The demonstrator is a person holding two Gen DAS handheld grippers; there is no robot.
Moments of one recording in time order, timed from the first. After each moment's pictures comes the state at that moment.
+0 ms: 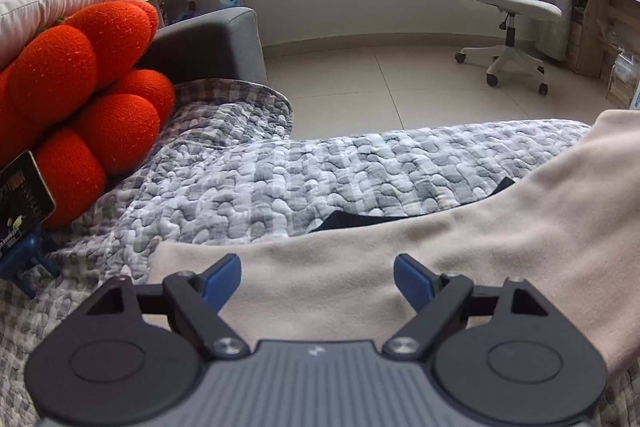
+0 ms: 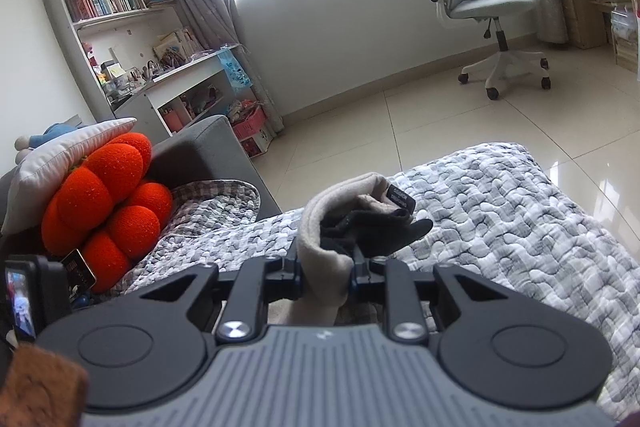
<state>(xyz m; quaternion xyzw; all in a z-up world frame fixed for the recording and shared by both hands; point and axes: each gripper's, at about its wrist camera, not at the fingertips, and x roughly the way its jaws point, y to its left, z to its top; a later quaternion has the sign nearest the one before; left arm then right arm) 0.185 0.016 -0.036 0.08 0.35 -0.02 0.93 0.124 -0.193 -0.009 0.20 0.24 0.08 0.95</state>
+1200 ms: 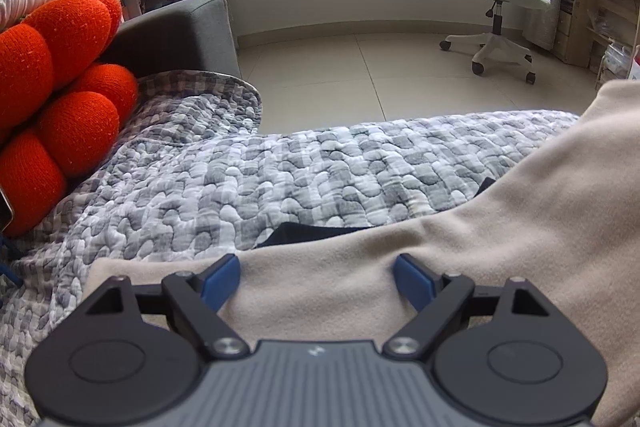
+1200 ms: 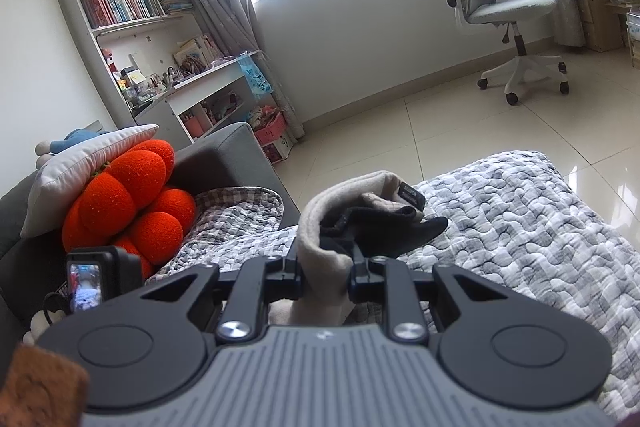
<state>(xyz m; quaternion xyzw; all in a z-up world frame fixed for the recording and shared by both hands) 0.215 -0.006 -0.046 0.07 0.37 -0.03 0.93 0.121 -0.186 -0.001 0.21 0.23 0.11 0.95</state>
